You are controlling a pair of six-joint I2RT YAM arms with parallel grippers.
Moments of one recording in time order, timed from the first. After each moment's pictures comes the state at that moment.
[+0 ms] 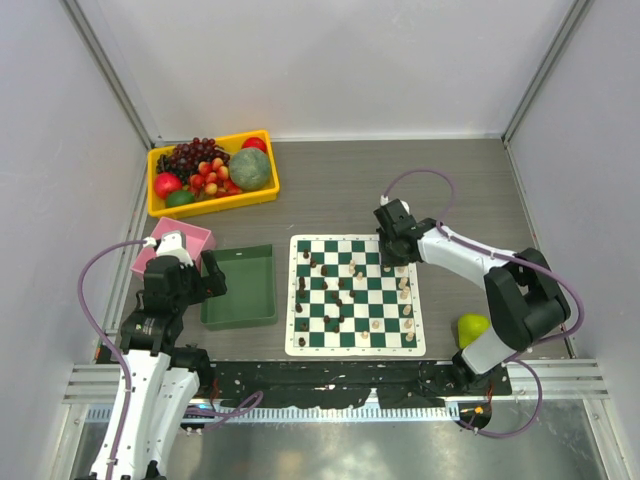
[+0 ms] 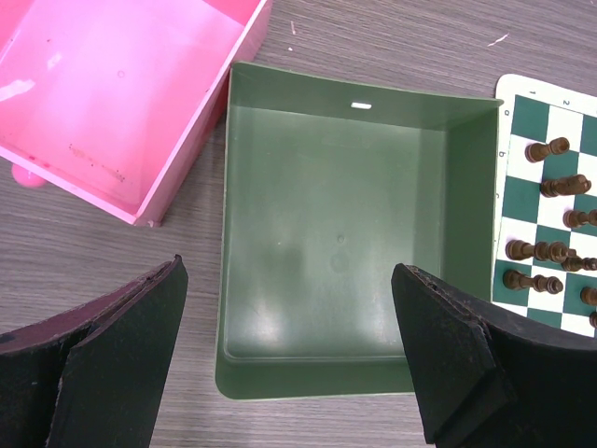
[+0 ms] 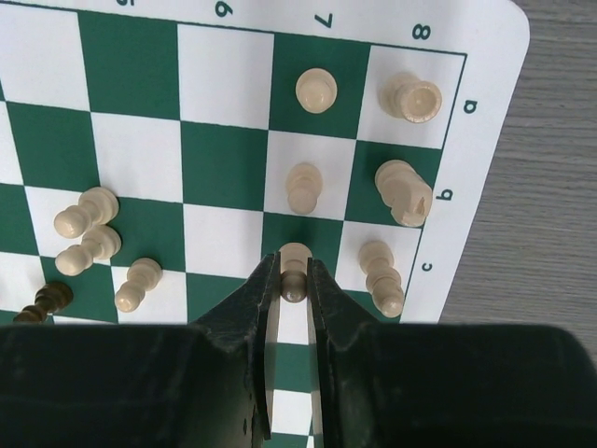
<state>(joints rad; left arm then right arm) -0.06 0.50 0.58 -0.72 -0.06 -0.29 0.53 1.56 0.95 -0.48 0.17 0.41</state>
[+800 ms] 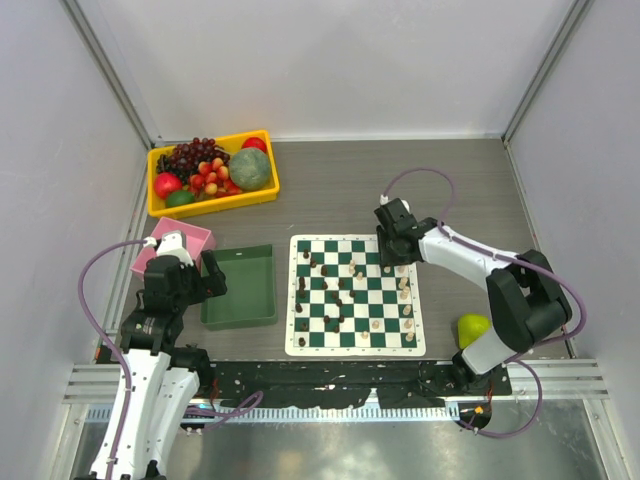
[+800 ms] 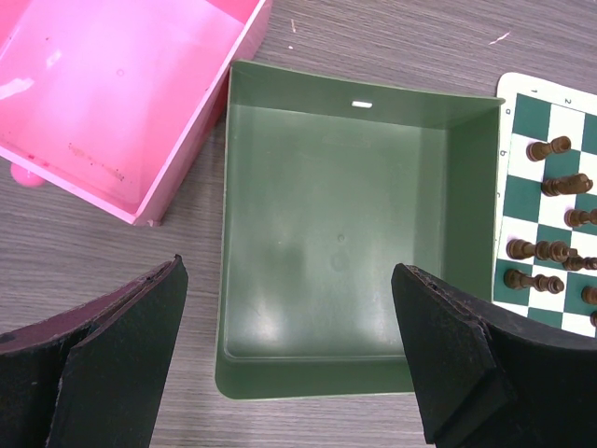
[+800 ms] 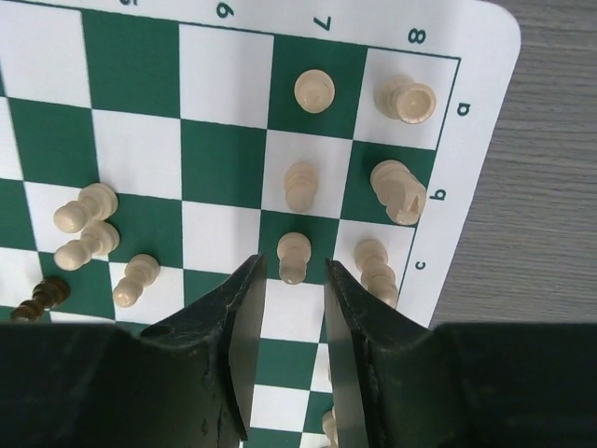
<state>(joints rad) -0.06 0.51 0.58 -0.72 -0.06 -0.29 0.53 1.58 0.95 -0.48 0.18 0.39</state>
